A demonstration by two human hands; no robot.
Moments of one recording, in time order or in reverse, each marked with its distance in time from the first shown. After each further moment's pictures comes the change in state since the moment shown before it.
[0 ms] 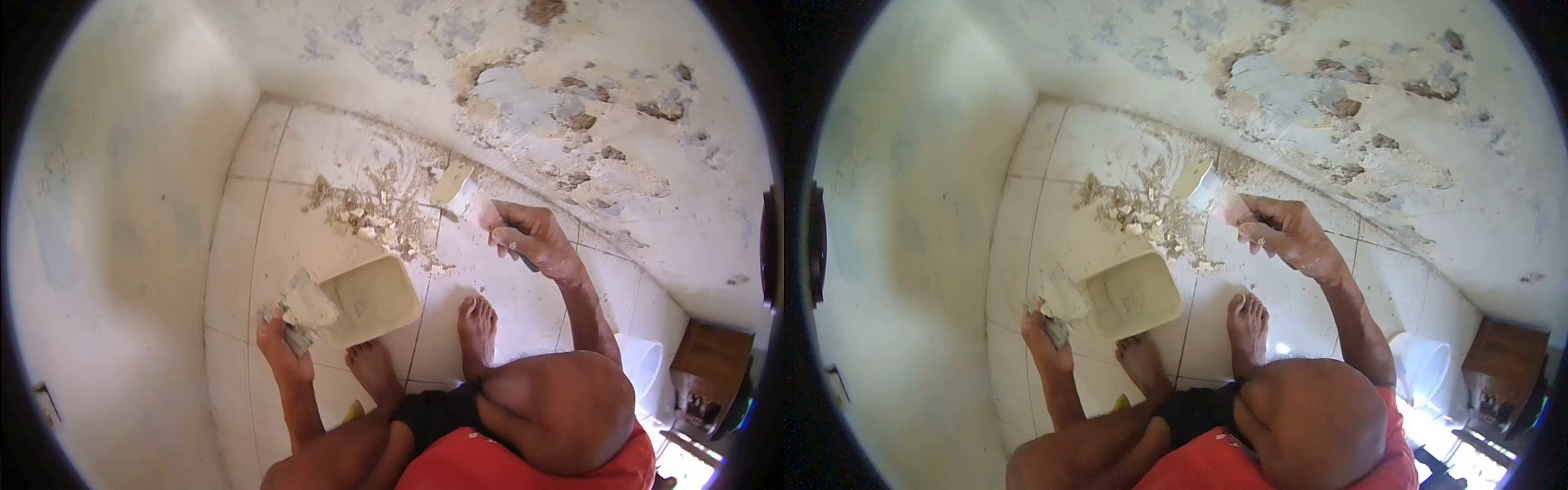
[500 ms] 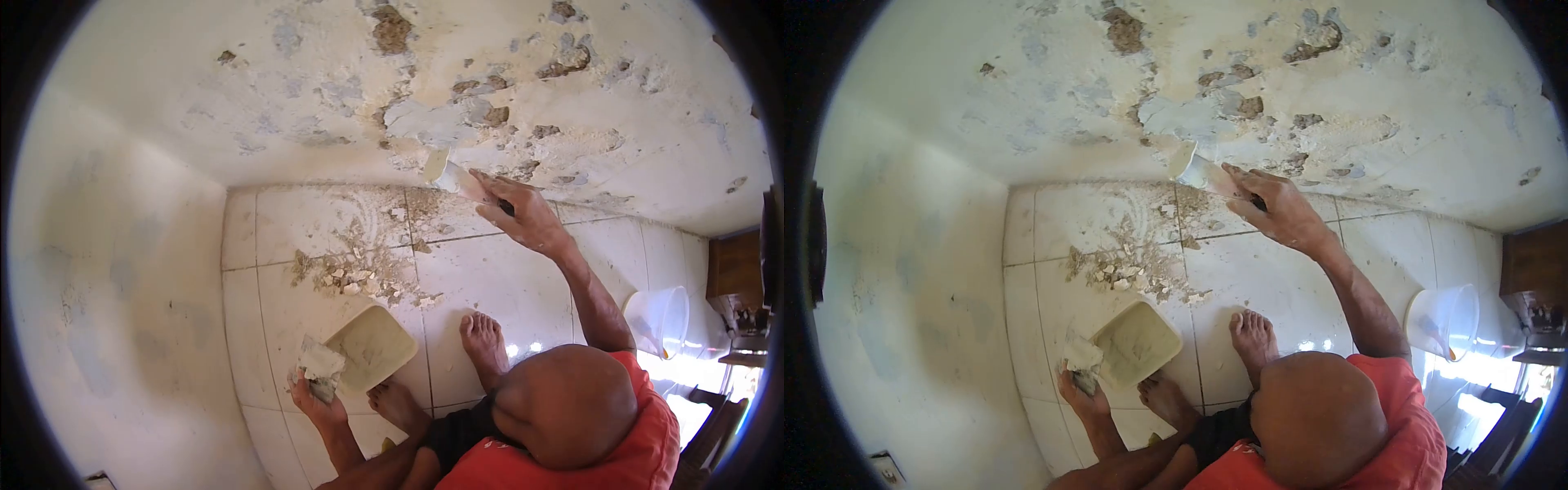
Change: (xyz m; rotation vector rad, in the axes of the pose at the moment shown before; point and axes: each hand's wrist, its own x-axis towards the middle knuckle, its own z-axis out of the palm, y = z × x) left_hand 0.008 -0.039 -0.013 -0.014 -0.188 0.022; right_hand -0.007 0.014 -0.058 -0.645 0.511 -0.392
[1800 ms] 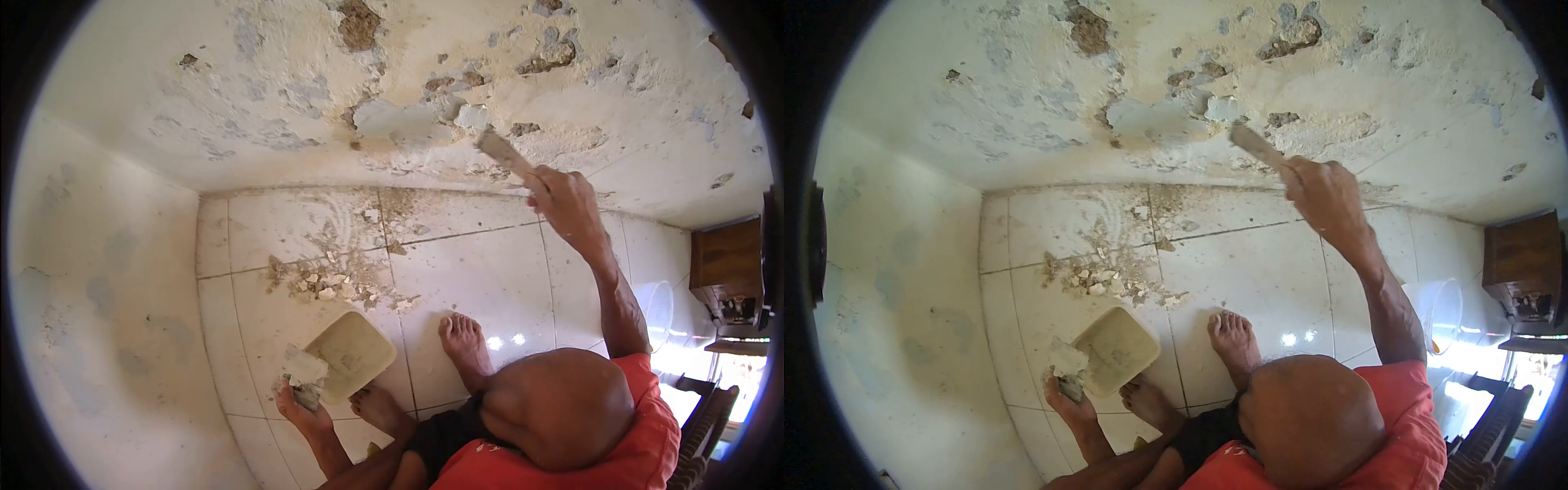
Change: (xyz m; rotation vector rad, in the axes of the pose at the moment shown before) left_hand 0.005 -0.015 -0.016 0.083 0.006 0.005; right_hand -0.018 0.010 -0.071 -0.390 0.071 0.335
